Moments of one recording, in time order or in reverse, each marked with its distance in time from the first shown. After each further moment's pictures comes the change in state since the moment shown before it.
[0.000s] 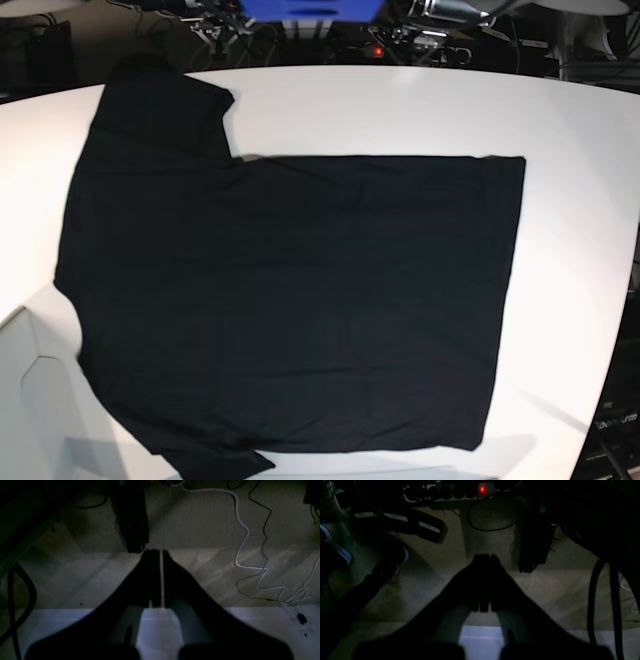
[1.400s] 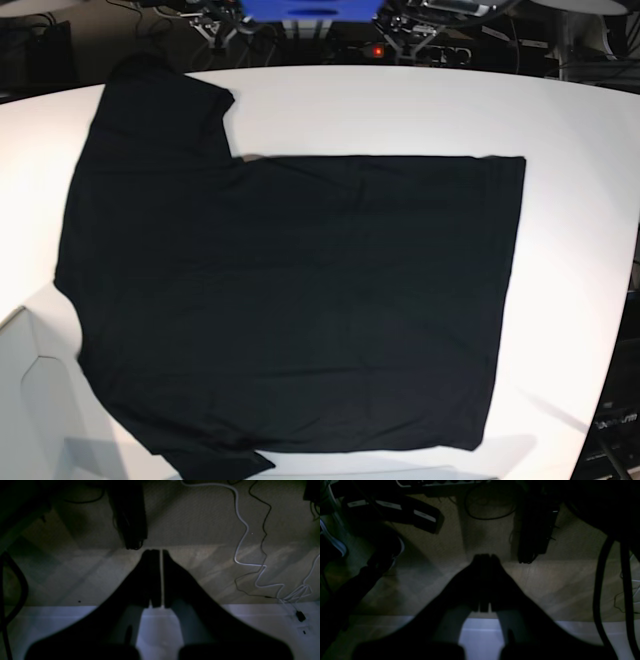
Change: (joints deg) left arm 2.6 0.0 0.0 0.1 0.0 -0.2 0.2; right arm -1.0 0.2 -0.4 0.1 0.0 0.0 0.0
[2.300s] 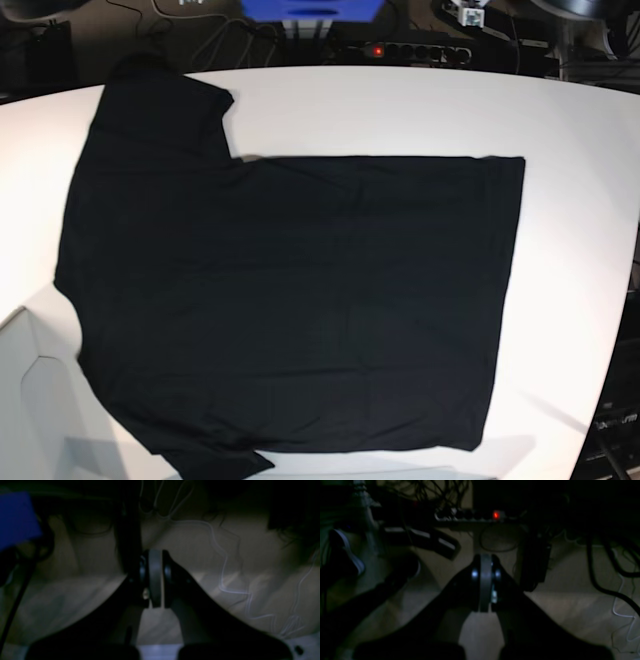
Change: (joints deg) left arm 47.1 -16.1 0.0 71.6 -17.9 0.5 1.5; right arm -50.3 1.7 0.3 74.6 0.1 0.8 -1.6
